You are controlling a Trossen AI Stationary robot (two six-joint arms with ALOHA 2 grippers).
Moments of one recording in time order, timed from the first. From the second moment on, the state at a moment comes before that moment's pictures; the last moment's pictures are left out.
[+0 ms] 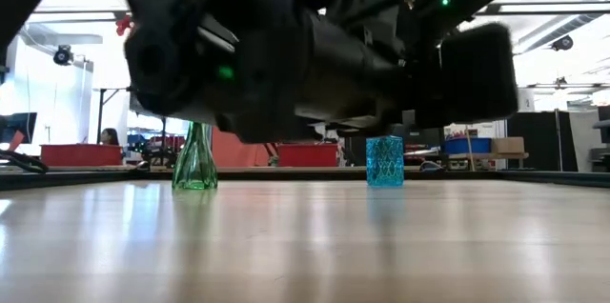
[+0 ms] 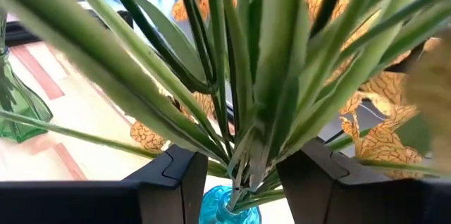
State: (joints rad) left arm -0.41 2.53 1.52 1.08 -1.30 -0.02; right arm -0.13 1.21 0.73 0.06 0.70 0.10
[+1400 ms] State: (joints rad) left arm -0.31 2.51 1.58 0.99 -1.55 -0.13; right arm -0.13 1.21 0.73 0.06 0.70 0.08
